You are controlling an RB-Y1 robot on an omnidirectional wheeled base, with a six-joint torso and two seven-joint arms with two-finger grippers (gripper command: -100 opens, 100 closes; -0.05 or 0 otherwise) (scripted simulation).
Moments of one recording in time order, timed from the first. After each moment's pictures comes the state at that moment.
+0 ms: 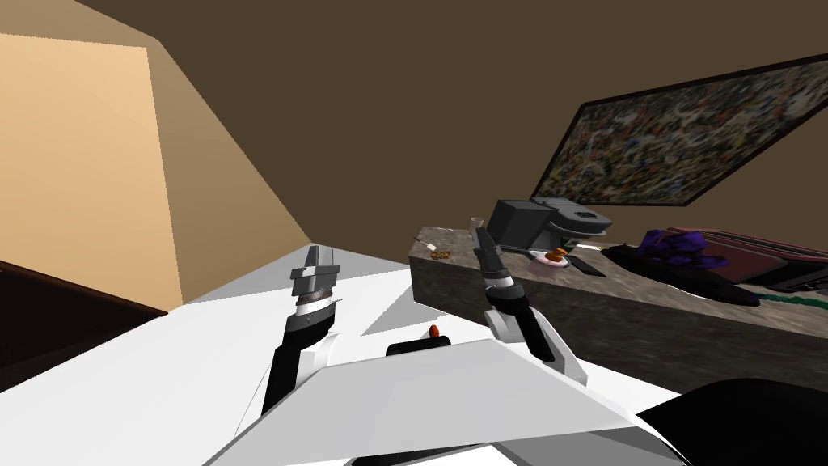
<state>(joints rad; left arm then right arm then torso) 0.50 0.05 -0.01 -2.33 0.02 -0.44 0.10 0.48 -0.17 0.00 -2.32 0.10 -0.52 0.22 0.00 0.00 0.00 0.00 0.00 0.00</state>
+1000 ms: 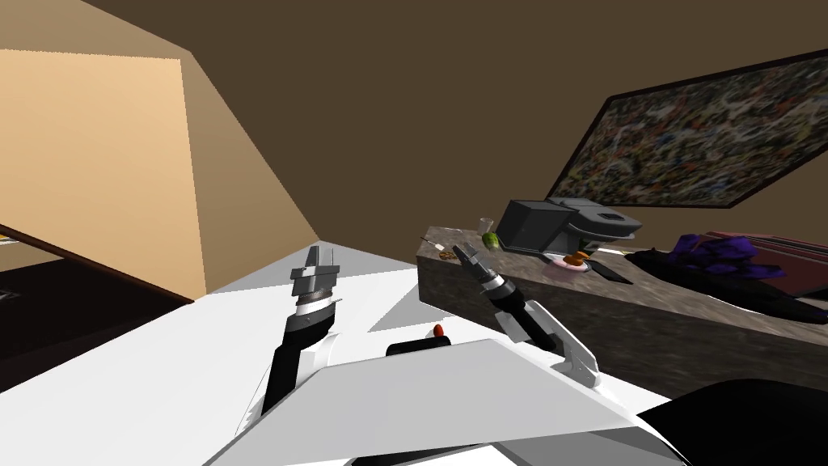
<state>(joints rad) 0.50 0.05 -0.01 -2.33 0.02 -0.44 0.10 0.46 -0.44 0.00 -2.19 0.27 -0.46 0.38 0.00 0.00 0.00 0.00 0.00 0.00</state>
